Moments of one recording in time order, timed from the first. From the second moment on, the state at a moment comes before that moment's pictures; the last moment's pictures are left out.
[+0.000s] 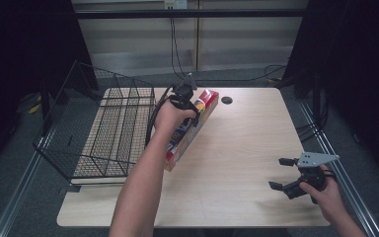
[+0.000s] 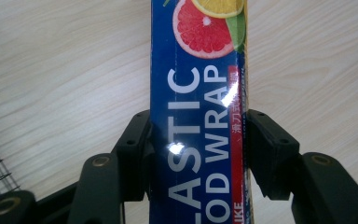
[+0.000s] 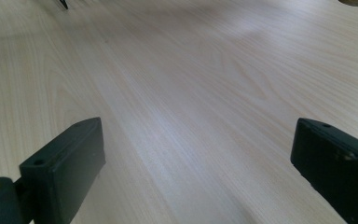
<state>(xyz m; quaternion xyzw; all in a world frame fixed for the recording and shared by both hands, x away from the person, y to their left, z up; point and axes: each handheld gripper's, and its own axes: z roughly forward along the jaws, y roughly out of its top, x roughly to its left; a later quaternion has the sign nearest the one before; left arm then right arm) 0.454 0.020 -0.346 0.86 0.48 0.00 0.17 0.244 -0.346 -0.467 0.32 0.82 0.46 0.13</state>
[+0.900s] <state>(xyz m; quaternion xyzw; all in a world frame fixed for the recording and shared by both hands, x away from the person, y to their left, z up) 0.455 0.063 -0.307 0.83 0.53 0.02 0.18 0.243 -0.348 -0.466 0.32 0.82 0.46 0.13</state>
